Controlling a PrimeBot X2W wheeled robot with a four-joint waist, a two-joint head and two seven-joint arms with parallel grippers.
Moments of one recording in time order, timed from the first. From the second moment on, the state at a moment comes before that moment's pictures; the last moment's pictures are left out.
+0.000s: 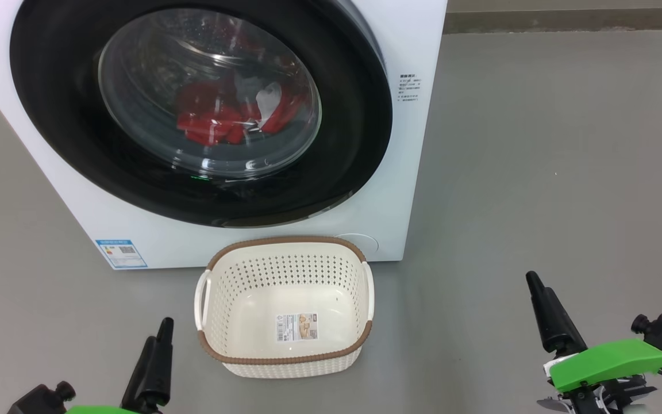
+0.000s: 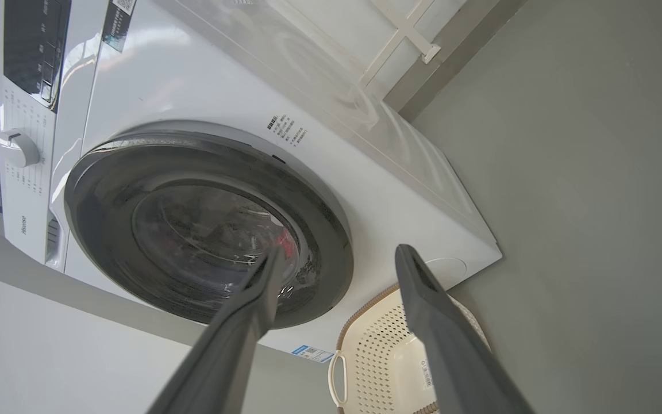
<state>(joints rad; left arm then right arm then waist) -0.03 0.04 0.02 0.23 -1.07 -0.12 -0.03 -0.05 -0.03 -0.01 0.27 1.11 0.12 -0.03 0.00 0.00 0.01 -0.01</state>
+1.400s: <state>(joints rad) -0.04 0.04 0.02 0.20 -0.58 -0.12 -0.14 -0.07 -0.03 0.04 0.24 0.63 0.12 -0.14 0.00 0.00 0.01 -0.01</state>
